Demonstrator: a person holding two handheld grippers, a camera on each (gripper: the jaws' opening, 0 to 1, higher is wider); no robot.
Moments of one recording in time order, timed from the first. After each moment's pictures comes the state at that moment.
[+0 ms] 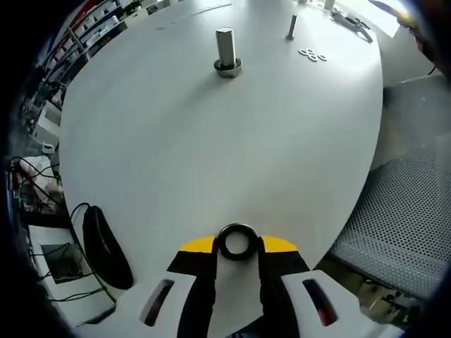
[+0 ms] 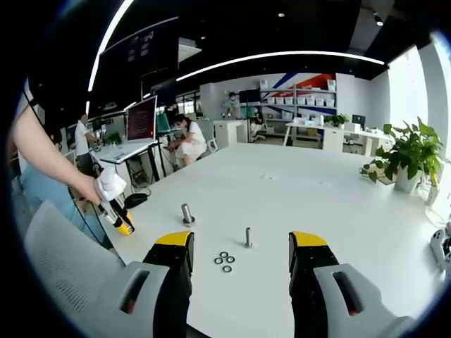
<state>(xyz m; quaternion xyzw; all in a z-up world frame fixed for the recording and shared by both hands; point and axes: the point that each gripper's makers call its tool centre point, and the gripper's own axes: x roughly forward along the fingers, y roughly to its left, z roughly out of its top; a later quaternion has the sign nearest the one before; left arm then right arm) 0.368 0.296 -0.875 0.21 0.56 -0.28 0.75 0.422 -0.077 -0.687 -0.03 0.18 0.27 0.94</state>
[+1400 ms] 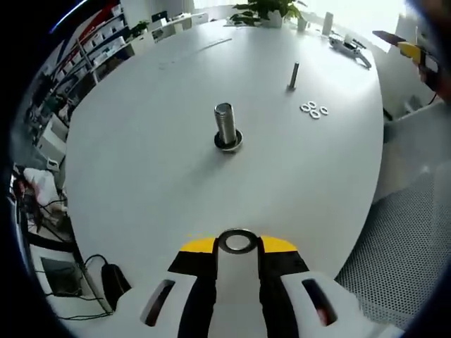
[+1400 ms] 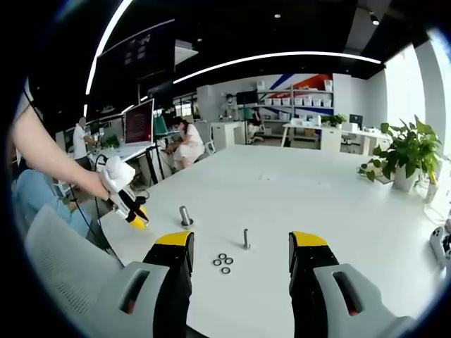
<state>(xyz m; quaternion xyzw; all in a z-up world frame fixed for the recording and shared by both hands) 0.427 0.237 -0.836 0.22 0.49 -0.31 0.79 0.423 -0.080 -0.684 -0.02 0.18 0.27 0.95</state>
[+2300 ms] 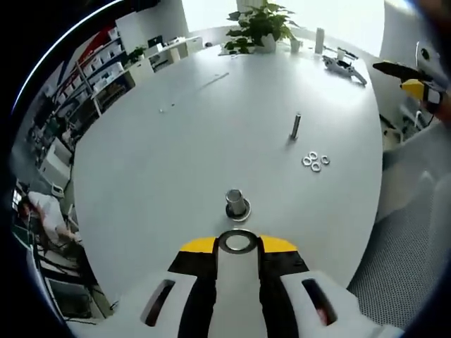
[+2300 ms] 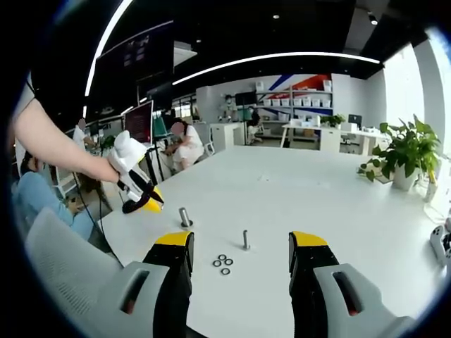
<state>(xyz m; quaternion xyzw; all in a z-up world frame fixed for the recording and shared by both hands) 0.483 0.194 -0.784 0.24 0.42 -0.33 0.81 0.424 -0.081 -0.683 -0.02 0.18 0.26 0.95</state>
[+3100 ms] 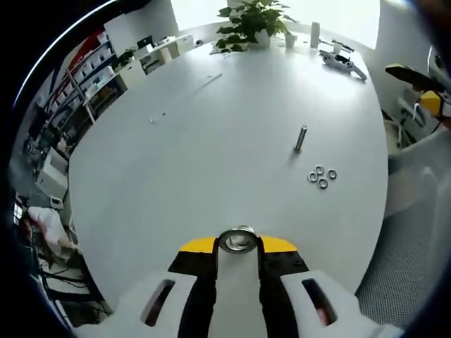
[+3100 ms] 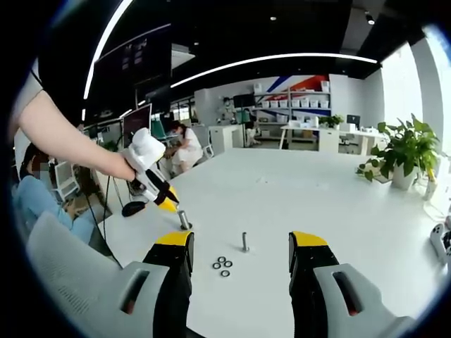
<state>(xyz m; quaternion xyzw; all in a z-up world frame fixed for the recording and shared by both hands) 0.516 0.166 -0.790 0.26 0.44 -0.34 0.79 0.425 -0.083 -0.679 -0.01 0.17 0.26 0.95</state>
